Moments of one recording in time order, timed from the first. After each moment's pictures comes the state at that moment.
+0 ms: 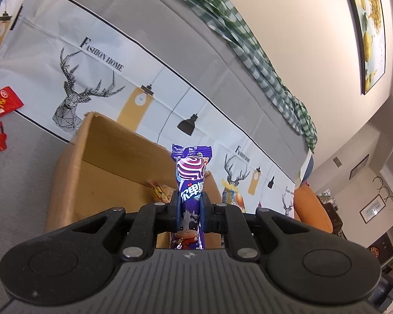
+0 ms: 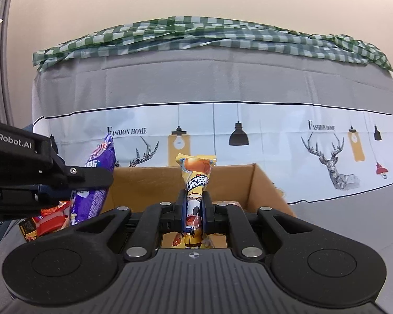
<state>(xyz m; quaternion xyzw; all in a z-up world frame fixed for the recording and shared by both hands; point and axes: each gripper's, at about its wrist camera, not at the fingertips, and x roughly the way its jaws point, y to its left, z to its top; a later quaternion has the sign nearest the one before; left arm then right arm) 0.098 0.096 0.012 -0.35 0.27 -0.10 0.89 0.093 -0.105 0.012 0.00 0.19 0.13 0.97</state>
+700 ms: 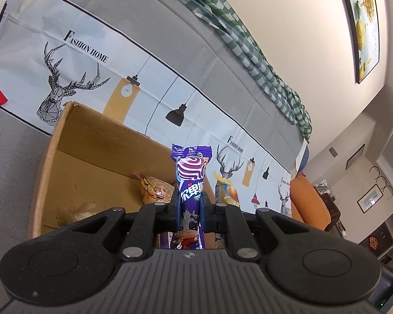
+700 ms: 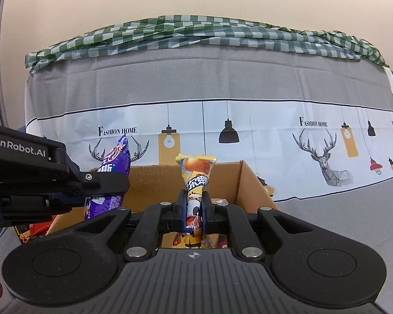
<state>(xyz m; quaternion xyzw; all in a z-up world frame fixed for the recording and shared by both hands) 0.109 0.076 0.009 -0.33 0.28 -0.12 0.89 0.094 -0.117 0.012 0.00 0.20 0.12 0.97</state>
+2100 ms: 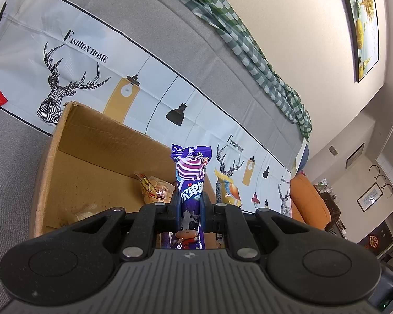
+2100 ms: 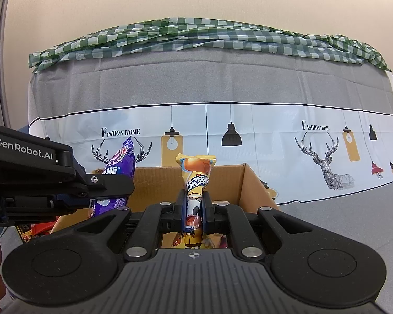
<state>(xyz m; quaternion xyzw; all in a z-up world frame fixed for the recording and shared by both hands) 0.107 0.077 0.009 -0.33 0.28 -0.12 0.89 0.091 -0.115 0.014 -0.01 0.19 0.13 0.97</state>
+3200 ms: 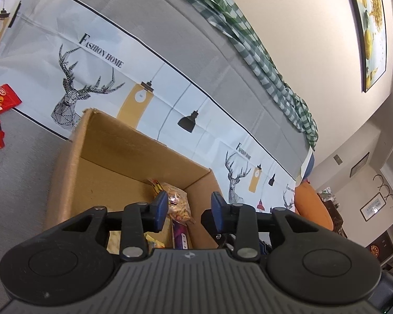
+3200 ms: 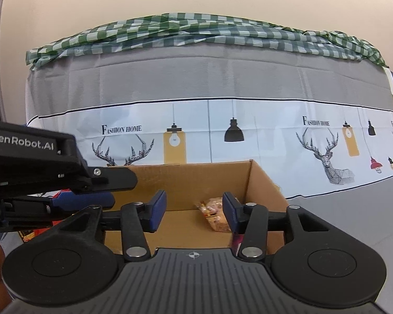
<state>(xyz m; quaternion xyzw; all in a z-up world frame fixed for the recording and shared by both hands) 0.102 0.100 0.010 -0.35 0.27 -0.10 0.89 0.092 -0.093 0.017 -0.01 0.21 0.12 0.97</state>
